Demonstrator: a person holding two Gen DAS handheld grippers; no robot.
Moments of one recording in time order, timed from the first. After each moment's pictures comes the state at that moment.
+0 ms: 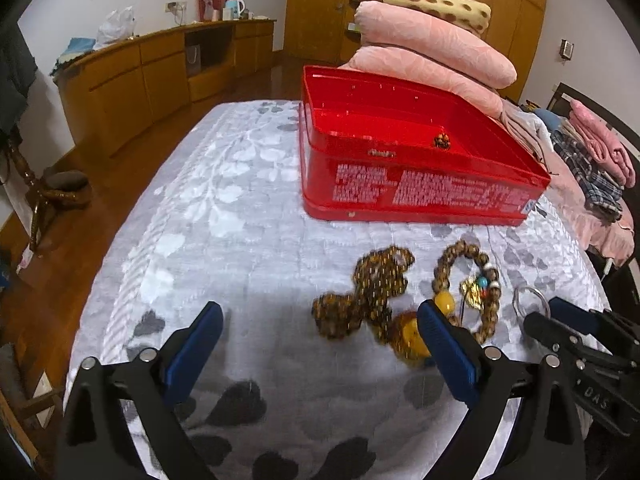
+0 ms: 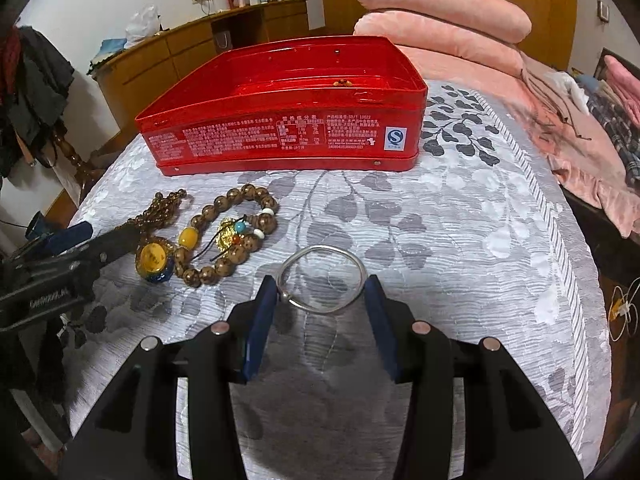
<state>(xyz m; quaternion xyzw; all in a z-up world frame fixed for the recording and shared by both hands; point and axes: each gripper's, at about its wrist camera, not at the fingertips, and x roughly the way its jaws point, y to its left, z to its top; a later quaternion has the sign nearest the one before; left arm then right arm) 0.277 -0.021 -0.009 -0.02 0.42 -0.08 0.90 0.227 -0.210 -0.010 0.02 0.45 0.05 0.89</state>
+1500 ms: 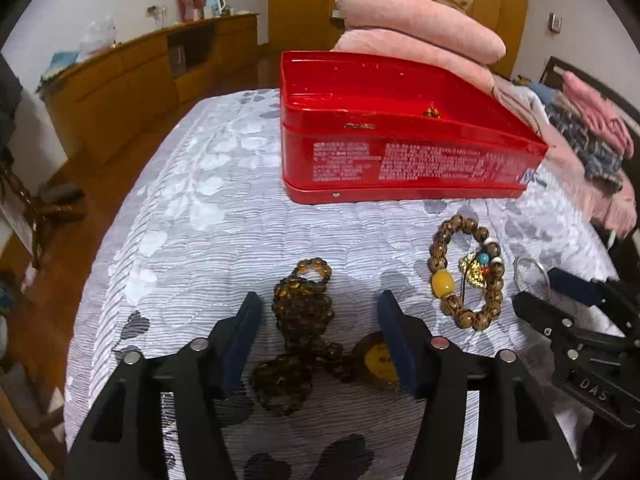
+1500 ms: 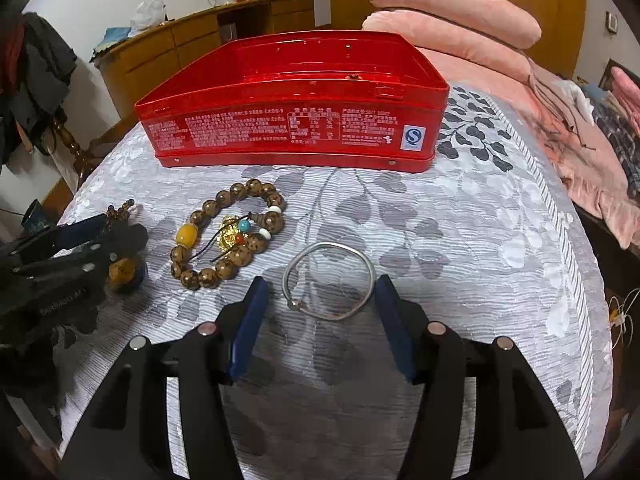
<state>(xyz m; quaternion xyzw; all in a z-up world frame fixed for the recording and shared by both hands) 0.275 -0.034 -0.018 0.02 0.44 -0.09 0.89 0.233 -0.197 -0.017 -0.01 0.46 0.05 0.89</state>
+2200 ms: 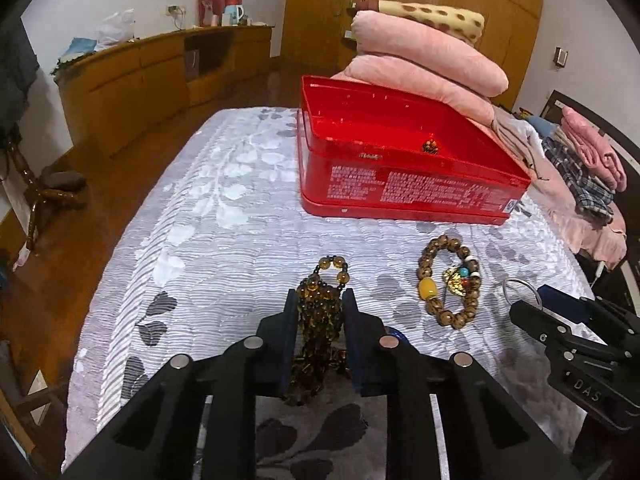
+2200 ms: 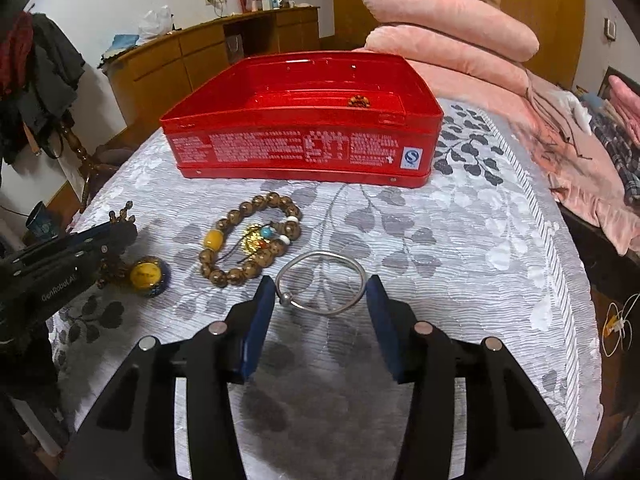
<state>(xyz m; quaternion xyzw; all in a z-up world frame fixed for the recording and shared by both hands) 0.253 -0.015 0.003 -0.03 0.41 -0.09 0.91 0.212 -0.192 0.006 -0.01 0.44 0.06 0.90</state>
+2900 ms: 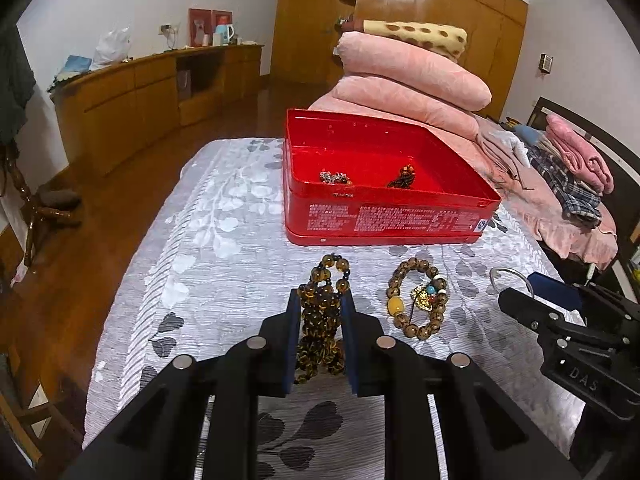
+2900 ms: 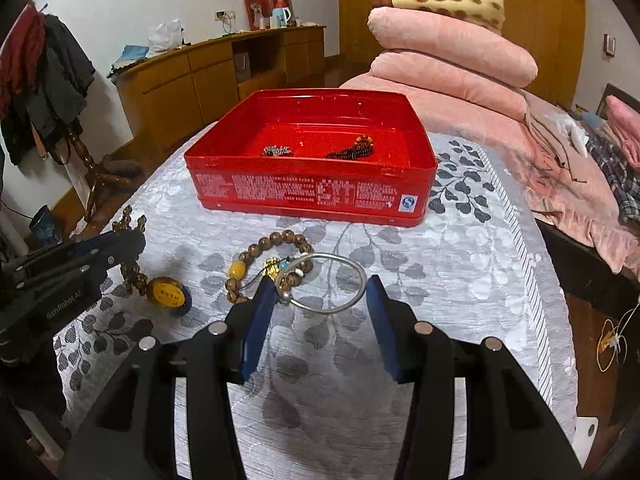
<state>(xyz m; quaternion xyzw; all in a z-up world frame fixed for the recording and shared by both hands) 0.240 -0.022 0.032 -0.02 0.38 -0.10 0.92 0.208 -0.190 0.039 -0.02 0.40 0.07 0.91</state>
